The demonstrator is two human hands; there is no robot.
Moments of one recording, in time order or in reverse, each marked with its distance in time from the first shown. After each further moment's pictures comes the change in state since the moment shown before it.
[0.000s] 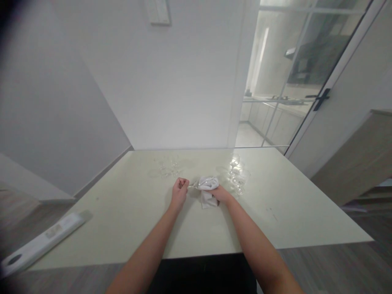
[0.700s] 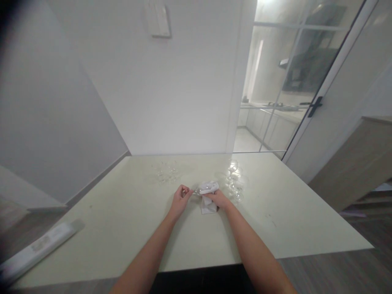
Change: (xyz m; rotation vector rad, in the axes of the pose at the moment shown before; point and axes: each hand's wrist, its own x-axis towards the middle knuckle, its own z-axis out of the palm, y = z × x) left_hand 0.002 -0.009 0.000 0.123 -0.133 0.080; right_hand 0.002 0.000 0.001 0.088 0.041 -0.008
